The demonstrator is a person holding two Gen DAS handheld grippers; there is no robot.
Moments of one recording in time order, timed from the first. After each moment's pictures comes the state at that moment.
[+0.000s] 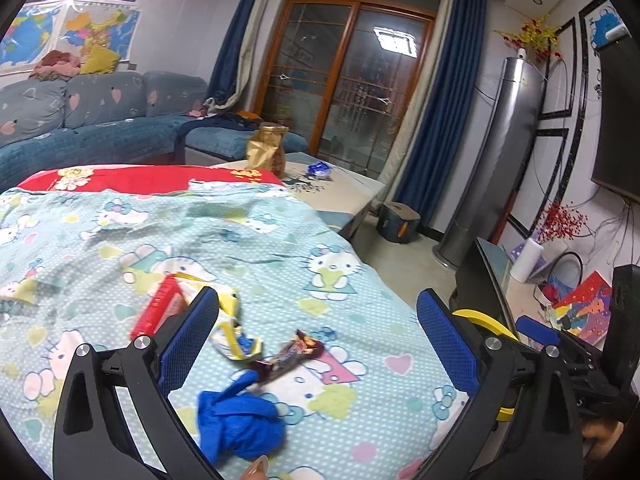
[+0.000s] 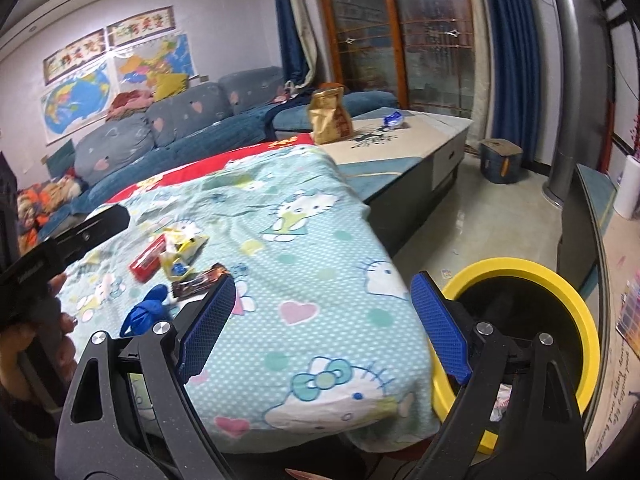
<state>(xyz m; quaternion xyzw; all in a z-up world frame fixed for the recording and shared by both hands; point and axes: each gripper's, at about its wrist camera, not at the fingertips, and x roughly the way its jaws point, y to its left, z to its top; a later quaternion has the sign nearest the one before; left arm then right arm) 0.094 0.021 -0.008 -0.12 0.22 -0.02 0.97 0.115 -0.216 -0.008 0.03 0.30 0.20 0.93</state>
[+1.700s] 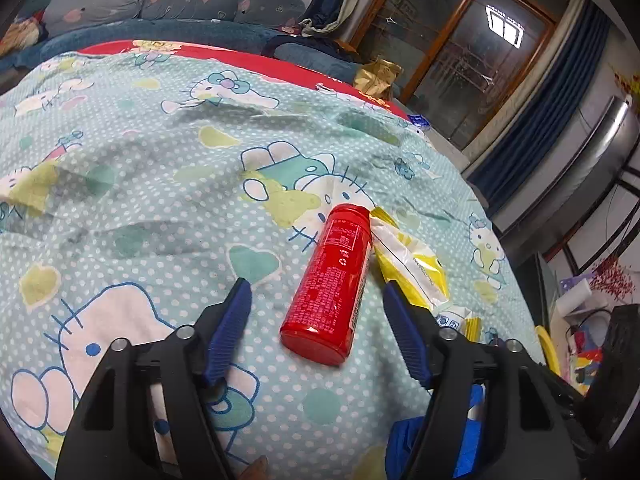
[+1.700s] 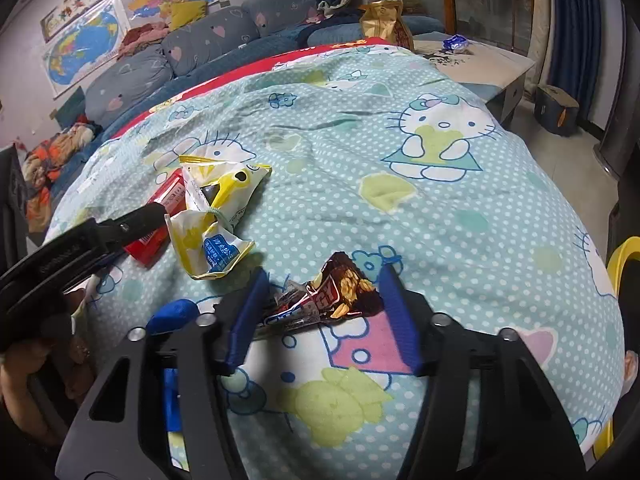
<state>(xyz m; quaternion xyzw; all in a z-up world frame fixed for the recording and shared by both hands) 0.144 0.146 -0.100 -0.24 0.35 0.08 0.90 0.182 -0.060 -0.083 0.01 0.43 0.25 0.87</state>
